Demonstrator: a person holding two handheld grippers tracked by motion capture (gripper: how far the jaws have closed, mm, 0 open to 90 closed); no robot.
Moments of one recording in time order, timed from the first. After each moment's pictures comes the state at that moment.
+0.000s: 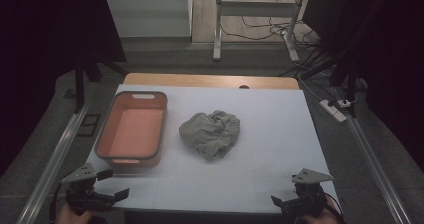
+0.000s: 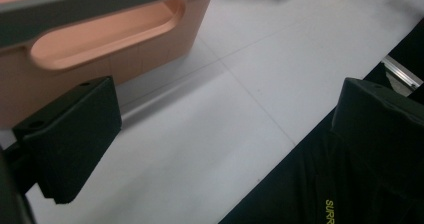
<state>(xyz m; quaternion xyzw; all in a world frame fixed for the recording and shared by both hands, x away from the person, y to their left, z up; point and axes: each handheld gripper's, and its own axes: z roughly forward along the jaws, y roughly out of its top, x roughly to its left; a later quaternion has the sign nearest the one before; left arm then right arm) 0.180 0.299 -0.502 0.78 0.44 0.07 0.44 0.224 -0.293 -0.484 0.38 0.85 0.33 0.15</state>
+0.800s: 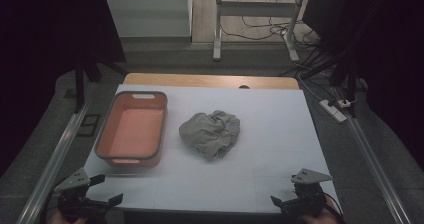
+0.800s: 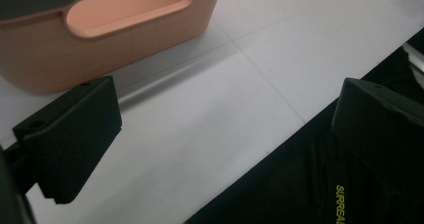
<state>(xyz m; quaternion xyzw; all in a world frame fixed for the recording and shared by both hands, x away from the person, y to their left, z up) 0.162 0.304 -0.500 0.78 0.46 0.09 0.41 0.224 -0.292 -0.485 0.38 0.85 0.33 0.15</state>
